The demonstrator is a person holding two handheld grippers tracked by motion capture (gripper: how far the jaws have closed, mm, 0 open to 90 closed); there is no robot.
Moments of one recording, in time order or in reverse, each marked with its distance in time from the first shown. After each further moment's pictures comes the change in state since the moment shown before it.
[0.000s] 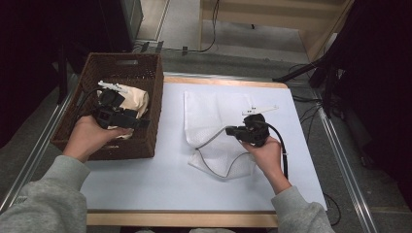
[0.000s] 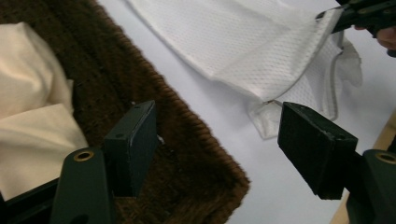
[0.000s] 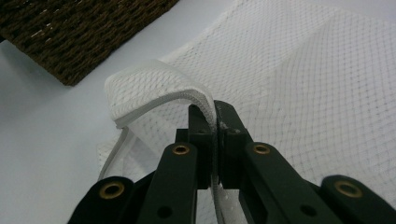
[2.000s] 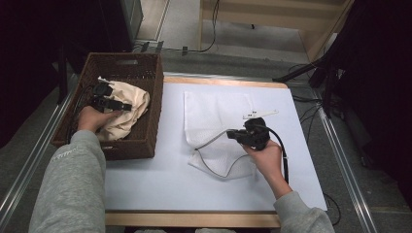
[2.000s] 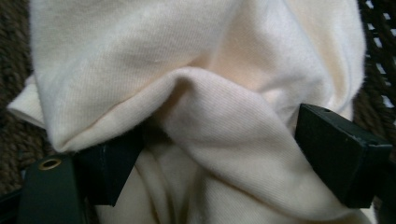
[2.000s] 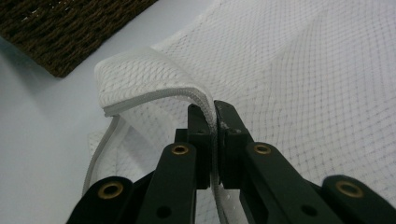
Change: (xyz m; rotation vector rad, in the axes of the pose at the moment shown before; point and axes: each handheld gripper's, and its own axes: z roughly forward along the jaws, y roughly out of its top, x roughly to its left) left arm 0.157 -0.018 0.088 -0.003 0.364 -0.237; right arm -0.001 -0.012 0.002 0.010 -0.022 0.015
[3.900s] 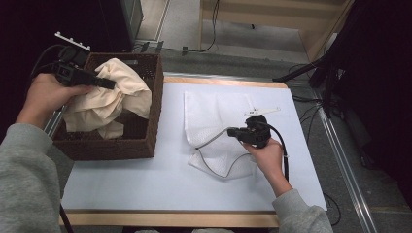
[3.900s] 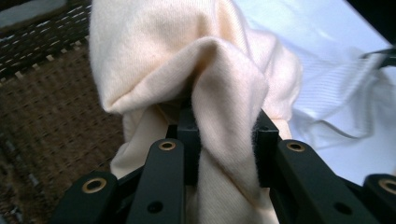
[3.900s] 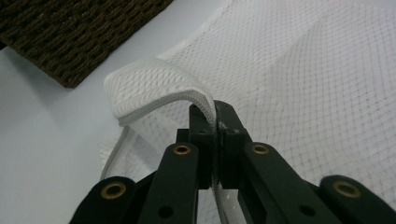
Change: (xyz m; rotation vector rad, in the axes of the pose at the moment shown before) left arm -0.036 0.062 -0.186 -0.011 -0.359 0.263; right arm -0.001 0.007 -0.004 -0.012 0.022 0.030
